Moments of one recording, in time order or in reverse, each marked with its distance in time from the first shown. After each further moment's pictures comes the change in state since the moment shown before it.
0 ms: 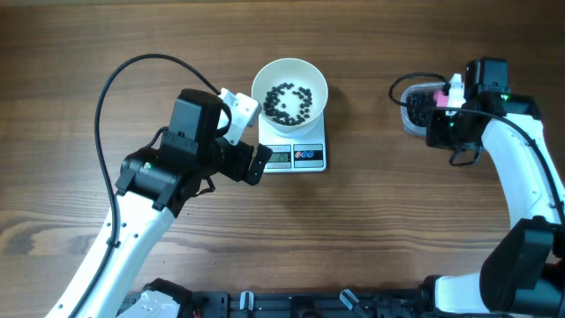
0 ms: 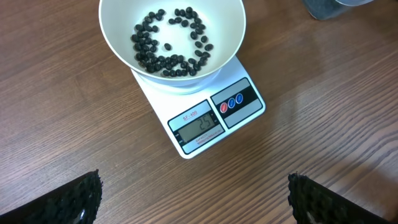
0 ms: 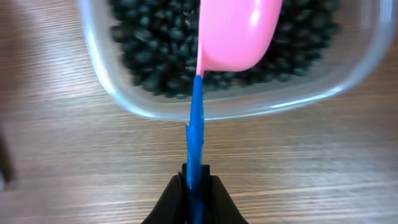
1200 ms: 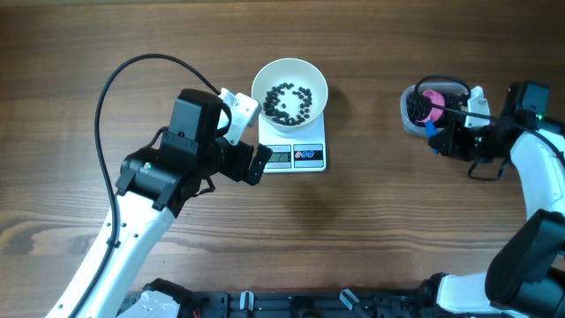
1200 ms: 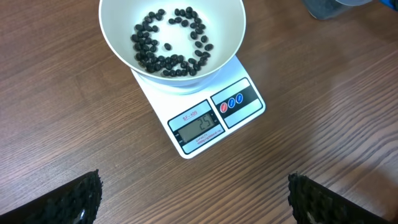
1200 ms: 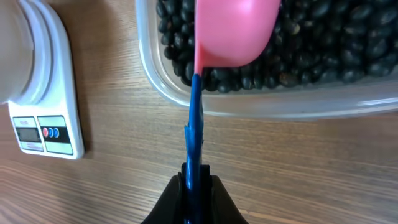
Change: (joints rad) left arm 0.000 0.000 0.000 0.000 0.000 0.000; right arm -0.236 0.002 -0.123 0.090 -0.452 -0.188
